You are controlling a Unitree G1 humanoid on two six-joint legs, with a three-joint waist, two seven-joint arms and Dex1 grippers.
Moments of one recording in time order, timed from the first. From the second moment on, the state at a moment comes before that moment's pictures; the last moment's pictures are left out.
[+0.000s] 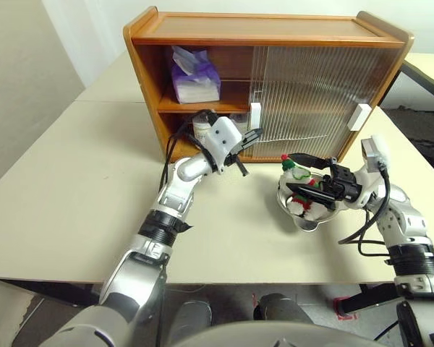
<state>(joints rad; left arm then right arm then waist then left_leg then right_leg) -0.59 0.19 -0.22 0.40 0.06 -0.29 -0.58 -0.31 -0.47 -0.07 0.22 0.61 0.13 1.37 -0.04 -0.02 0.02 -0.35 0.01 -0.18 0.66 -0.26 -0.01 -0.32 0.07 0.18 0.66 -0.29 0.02</state>
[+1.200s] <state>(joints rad) -0.59 0.29 -0.16 0.45 0.14 -0.26 -0.39 -0.31 -0.46 -0.07 0.24 0.61 0.12 1.38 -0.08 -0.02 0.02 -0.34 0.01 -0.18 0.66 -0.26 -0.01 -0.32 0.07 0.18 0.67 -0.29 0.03</state>
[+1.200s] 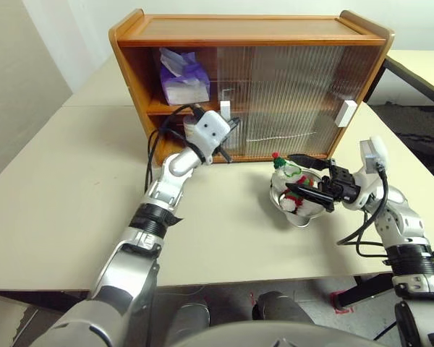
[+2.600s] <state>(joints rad) -0.29 0.51 0.06 0.19 -0.05 -0.22 -0.46 -0.35 -0.44 -0.06 0.29 0.59 0.12 1.42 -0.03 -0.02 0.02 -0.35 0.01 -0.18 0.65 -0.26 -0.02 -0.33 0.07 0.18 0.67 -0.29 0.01</state>
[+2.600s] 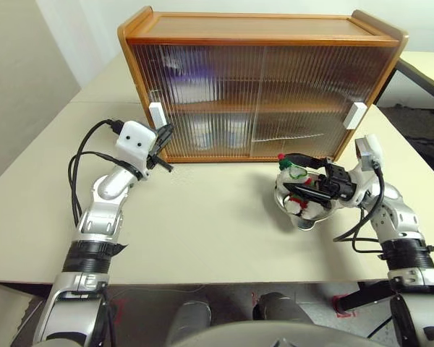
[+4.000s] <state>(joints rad) 0.16 0.58 0.26 0.03 -0.56 -0.11 -1.09 -0.60 -0.67 -0.32 0.76 0.37 -0.10 0.99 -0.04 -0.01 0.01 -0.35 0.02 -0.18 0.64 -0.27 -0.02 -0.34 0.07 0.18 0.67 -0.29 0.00</state>
